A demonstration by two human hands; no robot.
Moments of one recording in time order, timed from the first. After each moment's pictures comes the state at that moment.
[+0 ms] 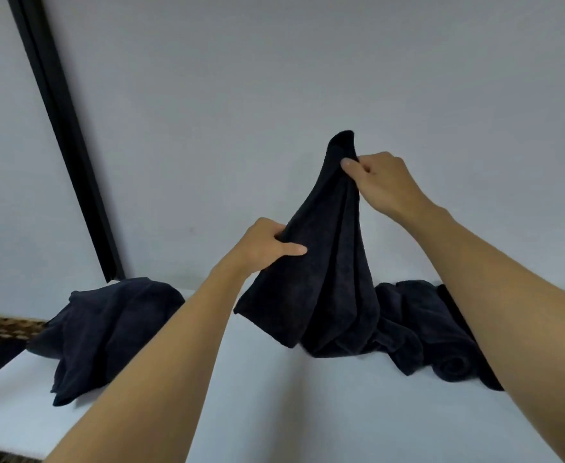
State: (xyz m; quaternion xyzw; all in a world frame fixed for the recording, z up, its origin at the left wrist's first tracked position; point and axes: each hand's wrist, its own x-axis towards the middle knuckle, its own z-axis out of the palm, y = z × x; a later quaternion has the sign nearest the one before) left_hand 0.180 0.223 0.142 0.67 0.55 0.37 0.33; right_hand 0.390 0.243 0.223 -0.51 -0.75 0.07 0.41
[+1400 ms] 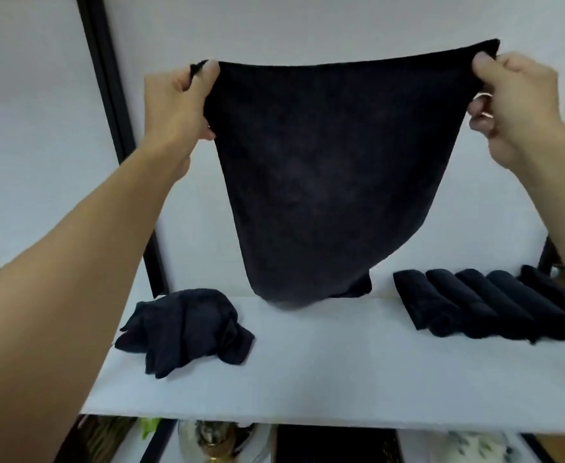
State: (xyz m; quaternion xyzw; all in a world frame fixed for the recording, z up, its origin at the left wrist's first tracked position) left_hand 0.075 0.048 0.353 0.60 0.39 0.69 0.11; right_hand 0.426 0.051 0.346 -0.36 -0.50 0.22 0.75
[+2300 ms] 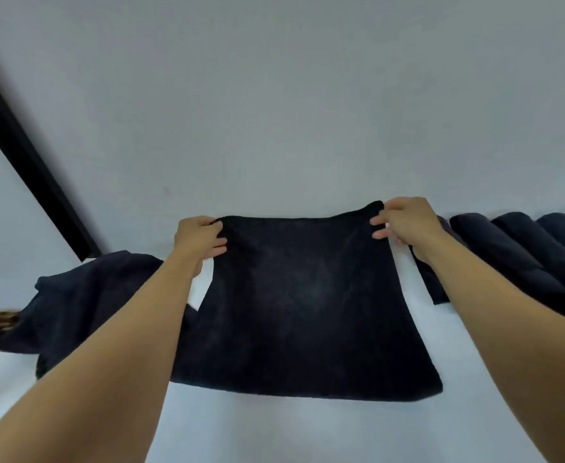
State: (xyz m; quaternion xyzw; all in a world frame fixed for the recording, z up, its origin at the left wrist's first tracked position) left_hand 0.098 0.263 0.053 0.41 0.66 0.48 0.41; right_hand 0.431 0.265 0.061 -0.67 -0.49 0.36 0.43
